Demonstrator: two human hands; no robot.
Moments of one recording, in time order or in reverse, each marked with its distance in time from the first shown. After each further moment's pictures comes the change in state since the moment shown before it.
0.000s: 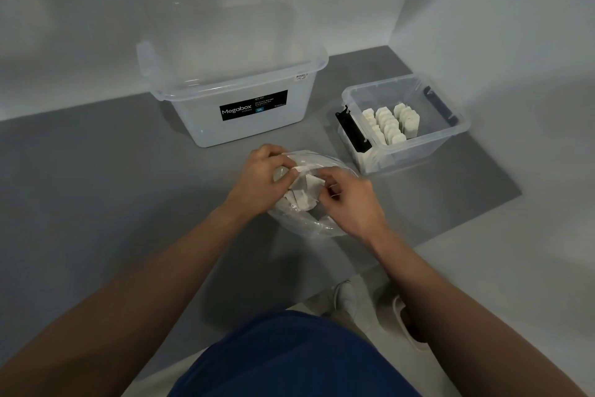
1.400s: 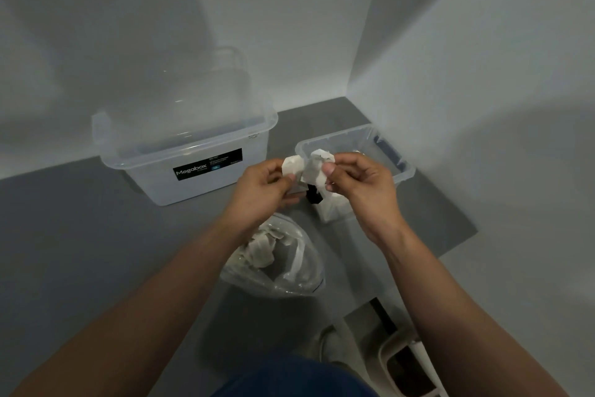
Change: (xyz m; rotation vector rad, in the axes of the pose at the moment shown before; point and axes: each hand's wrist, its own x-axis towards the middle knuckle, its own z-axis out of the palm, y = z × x) left_hand 0.061 0.130 -0.008 -0.857 -0.099 -0.364; right_hand 0.047 -0.012 -0.126 0.821 0.224 0.128
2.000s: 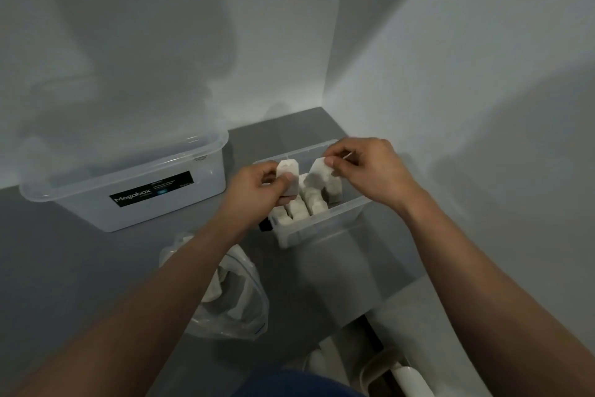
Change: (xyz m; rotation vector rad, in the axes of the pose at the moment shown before) left_hand 0.066 0.008 0.084 0.188 0.059 0.028; right_hand 0.102 -0.033 -0.115 -0.755 -0.270 -0.216
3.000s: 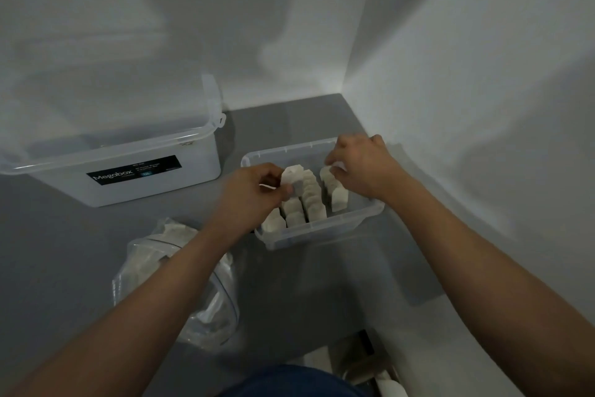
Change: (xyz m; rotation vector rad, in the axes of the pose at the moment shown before) left_hand 0.030 -0.031 0.022 0.312 0.112 0.010; right_hand 0.079 0.084 0.020 -0.744 -0.316 -0.277
